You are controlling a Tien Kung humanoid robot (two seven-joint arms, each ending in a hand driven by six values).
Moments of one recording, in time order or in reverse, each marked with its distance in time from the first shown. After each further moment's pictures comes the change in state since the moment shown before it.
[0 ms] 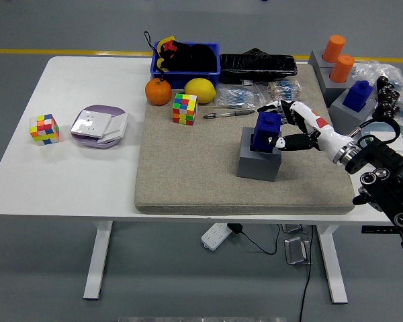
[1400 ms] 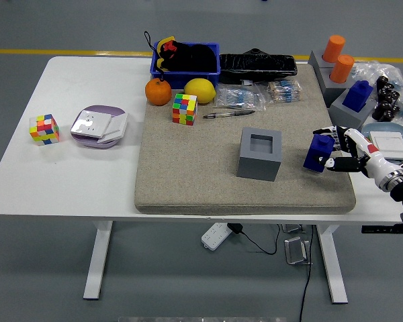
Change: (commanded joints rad) left arm 0.006 -0.004 -0.005 0.002 0.005 -0.001 0.000; right arm -0.133 -0.069 0.174 -0.112 -0.029 -0.001 -0.028
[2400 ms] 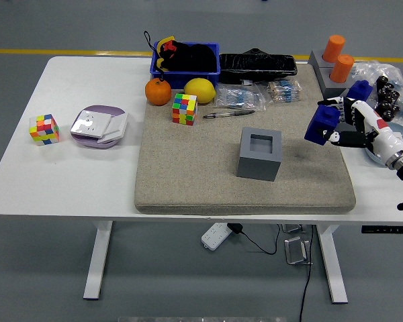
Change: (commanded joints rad) left arm -0.003 -0.001 -0.006 0.000 0.001 0.000 0.000; right arm 0.028 -0.019 0.069 0.176 0.037 0.024 -0.012
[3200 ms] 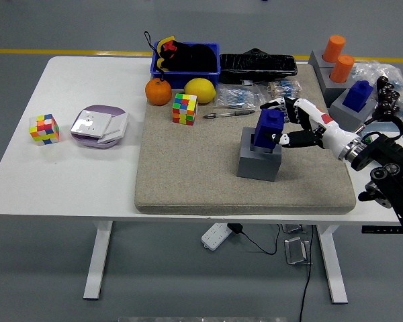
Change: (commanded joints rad) left arm -0.005 0.000 0.012 -0.001 -0.004 -0.002 0.000; right arm 0.110 0.065 -0.242 -0.036 0.063 0.040 -0.014
